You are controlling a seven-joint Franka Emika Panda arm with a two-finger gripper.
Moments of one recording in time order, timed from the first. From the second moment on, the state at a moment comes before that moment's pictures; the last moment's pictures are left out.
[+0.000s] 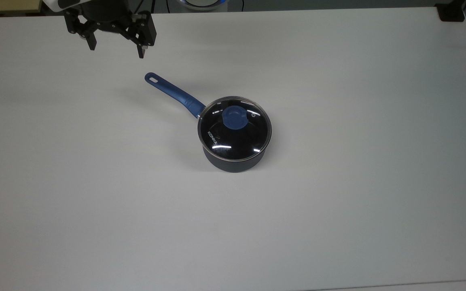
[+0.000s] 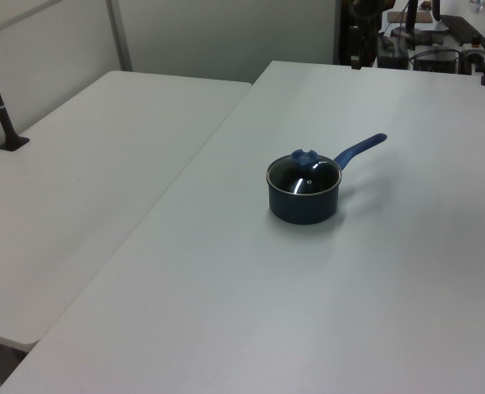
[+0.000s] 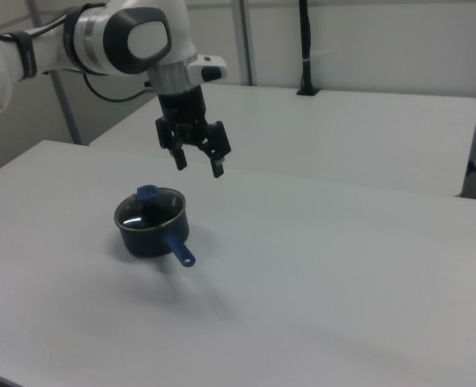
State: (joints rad) arm -0.04 0.15 -0.10 -1.54 -0.08 1.70 -0.04
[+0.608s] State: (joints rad) arm 0.04 0.20 -0.07 -1.53 -0.01 1.70 -0.04
